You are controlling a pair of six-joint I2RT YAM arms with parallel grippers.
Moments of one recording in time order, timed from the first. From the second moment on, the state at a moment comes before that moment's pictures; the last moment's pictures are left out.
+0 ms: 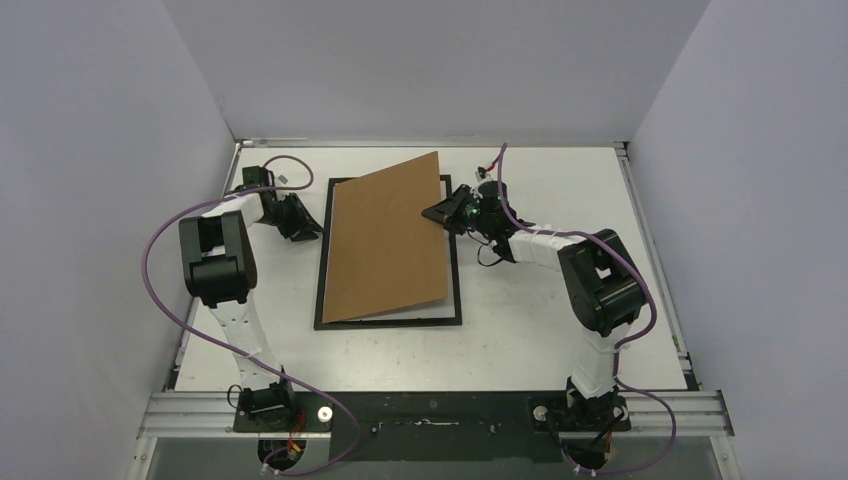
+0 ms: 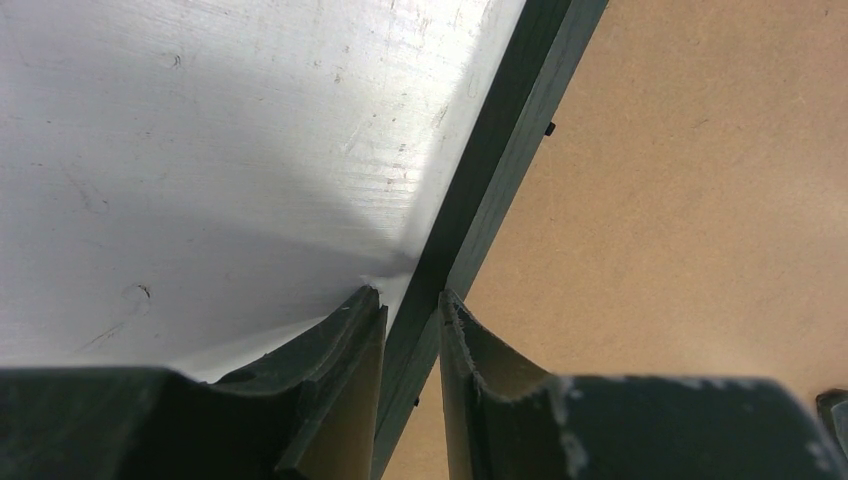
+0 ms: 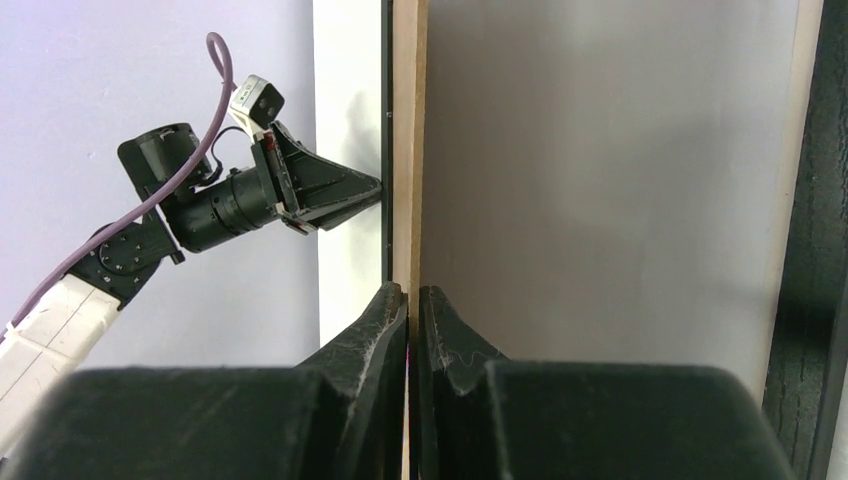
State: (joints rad) left arm 0.16 2.09 1.43 -0.50 0.48 -0.47; right arm 0.47 1.88 1.07 0.44 -0.36 1.08
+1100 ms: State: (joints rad) left arm 0.16 2.11 1.43 -0.49 0.51 -0.47; right arm 0.48 1.92 1.03 0.58 -0.31 1.03
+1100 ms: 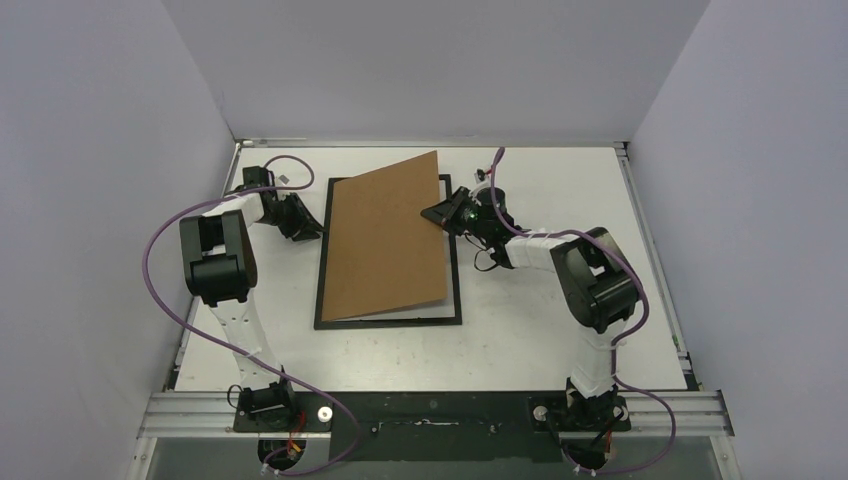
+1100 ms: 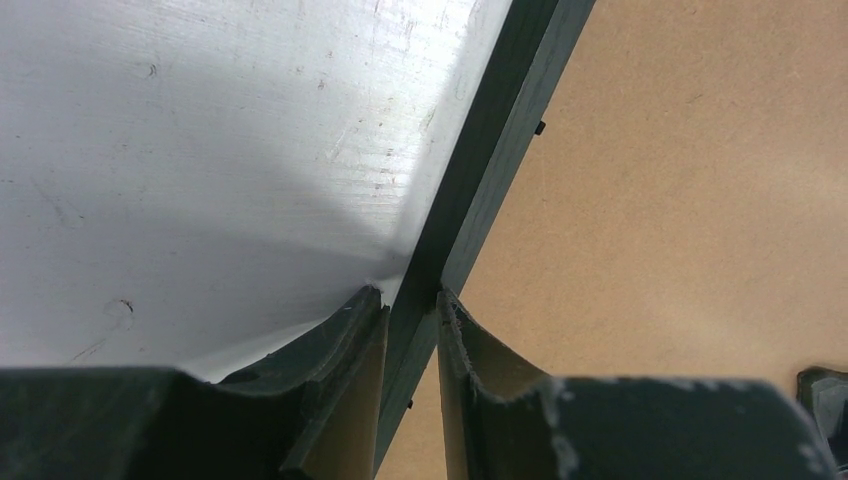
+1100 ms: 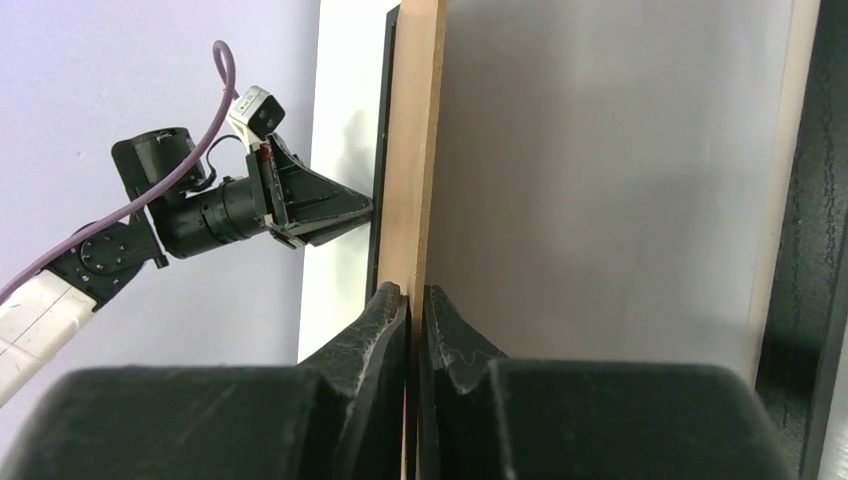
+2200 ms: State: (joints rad) left arm 0.15 2.11 1.49 -0.57 0.48 -0.45; right arm 0.49 1.99 1.26 0.01 -0.21 0.70
